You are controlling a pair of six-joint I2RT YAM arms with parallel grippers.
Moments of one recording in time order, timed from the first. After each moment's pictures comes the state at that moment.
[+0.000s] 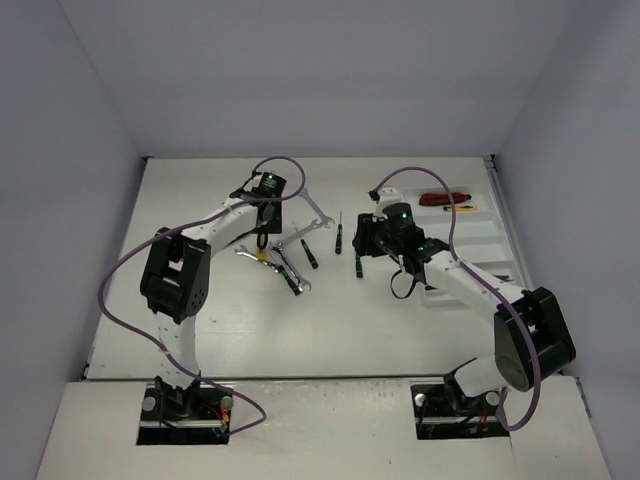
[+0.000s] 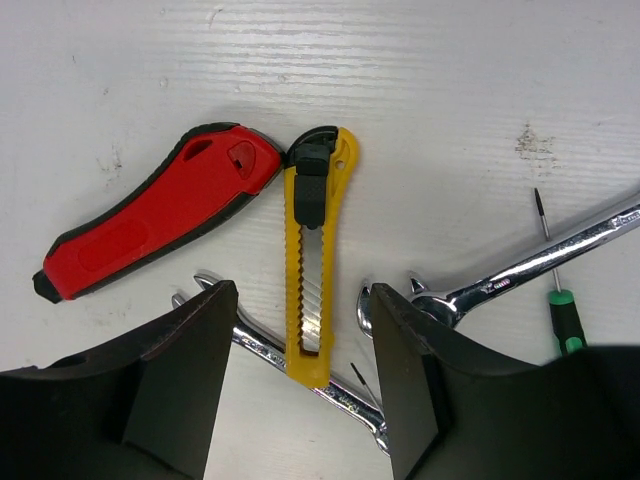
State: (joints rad) left arm -0.42 1.97 1.52 -0.58 -0.35 -0.38; right arm 0.48 1.43 0.86 -0.02 -0.03 0.26
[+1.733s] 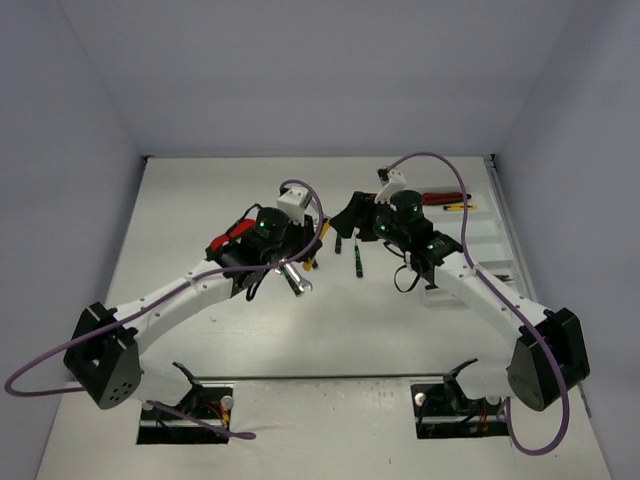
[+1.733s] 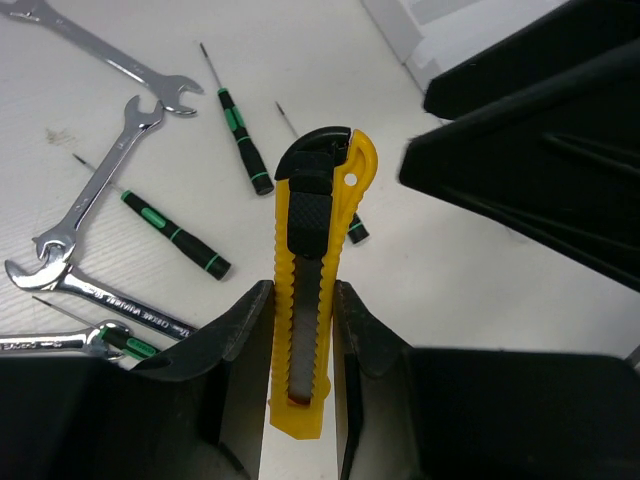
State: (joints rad) left arm -0.70 1.37 1.02 -0.11 -0.01 -0.37; right arm 0.52 1.32 0.94 0.02 -0.17 0.54
